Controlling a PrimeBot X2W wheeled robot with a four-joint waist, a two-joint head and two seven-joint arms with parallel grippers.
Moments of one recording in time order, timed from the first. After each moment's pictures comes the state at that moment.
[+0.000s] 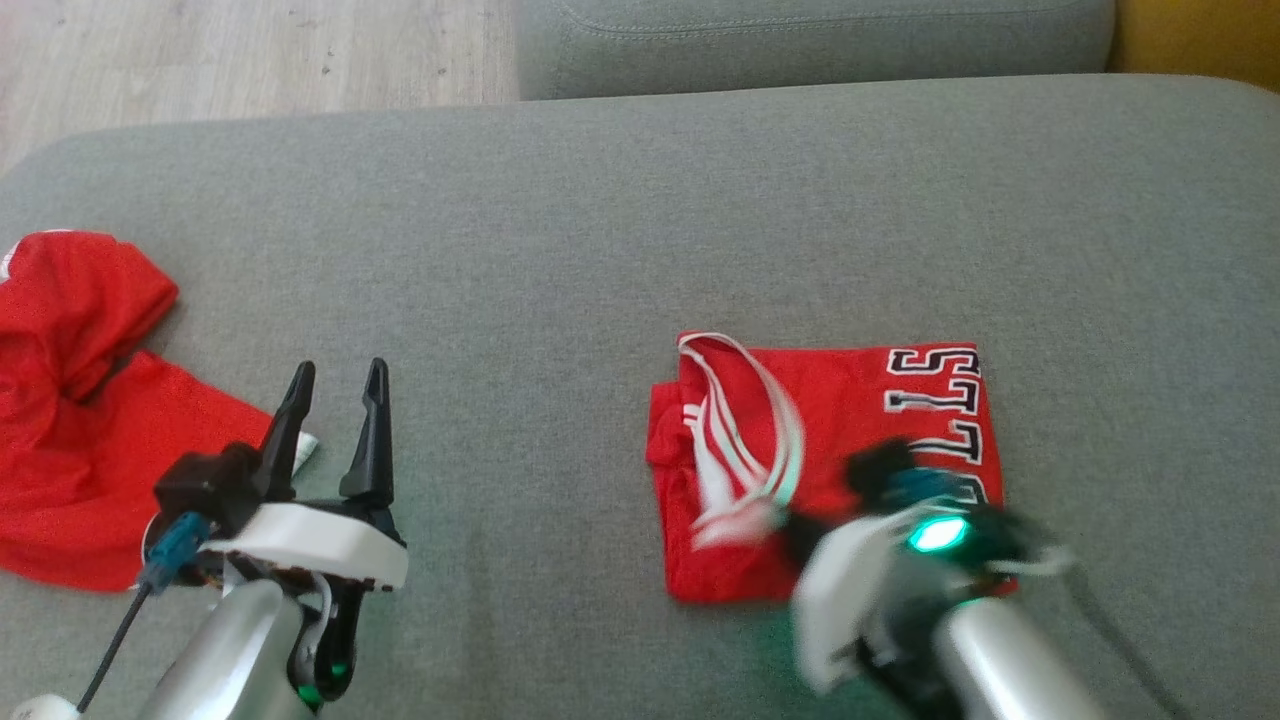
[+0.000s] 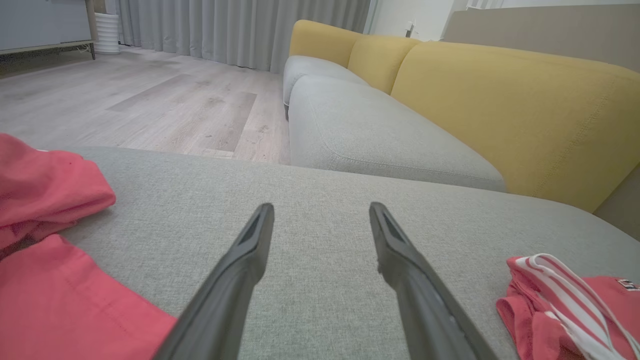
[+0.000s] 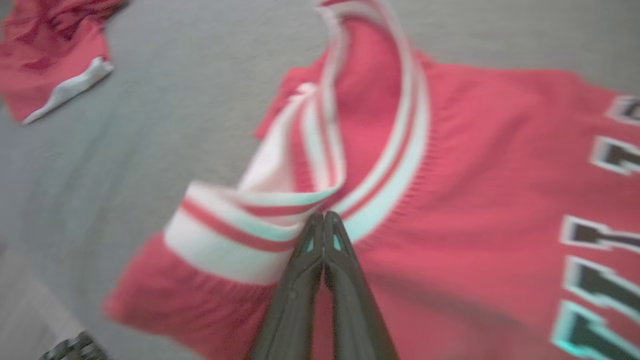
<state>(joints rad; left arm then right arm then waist) -0.30 0.30 -0.45 0.43 -0.66 0.00 -0.25 -0.12 -0.08 0.37 0.19 0.22 0.12 0.47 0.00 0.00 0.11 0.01</state>
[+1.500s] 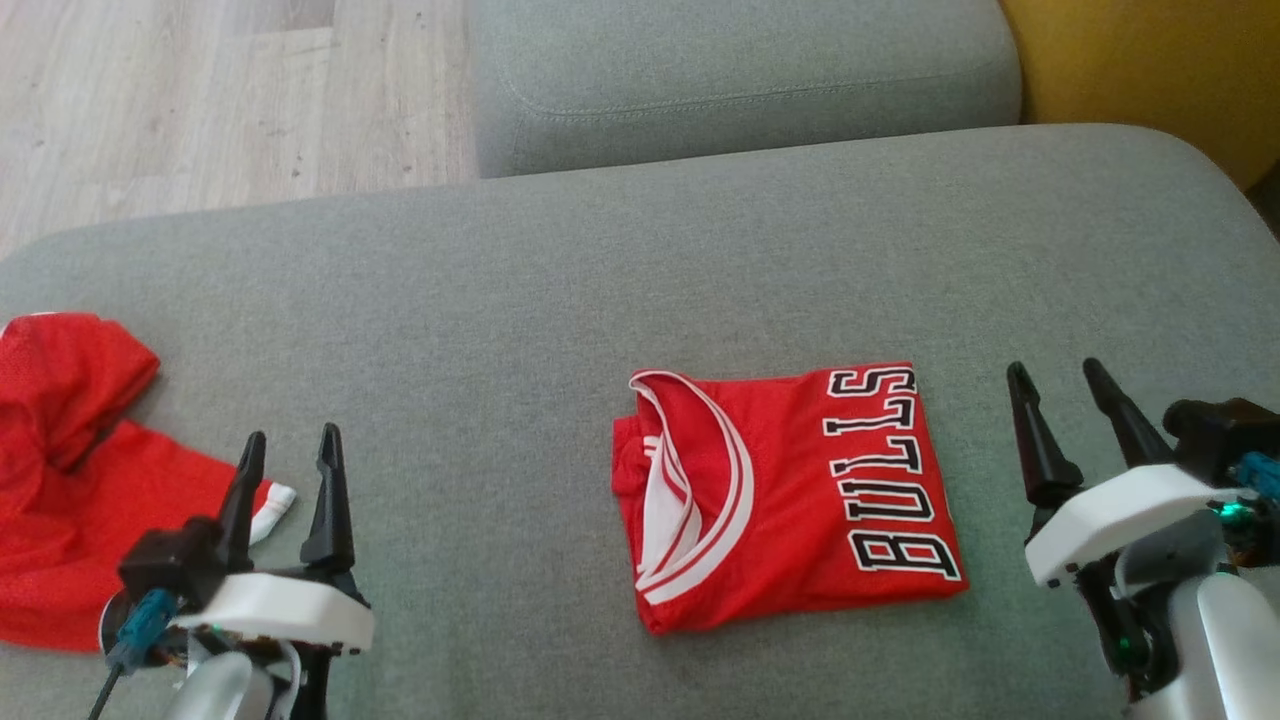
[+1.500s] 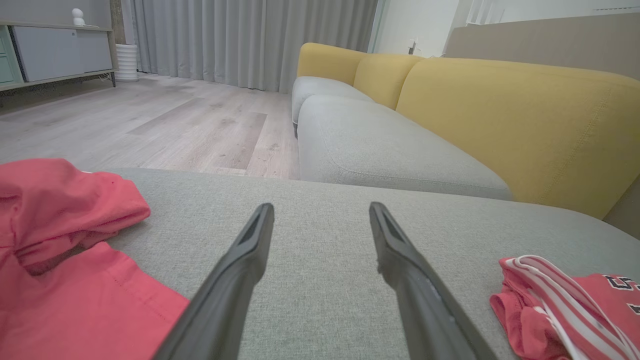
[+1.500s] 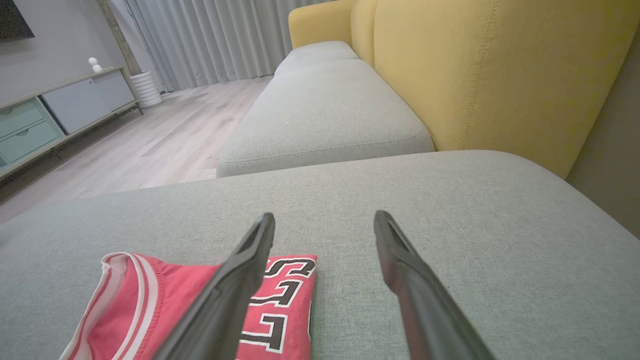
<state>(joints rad) -0.15 0.30 -0.34 0.37 -0.60 0.03 -0.25 -0.09 -0.14 0.00 0.14 0.27 0.12 0.13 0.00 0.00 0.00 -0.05</state>
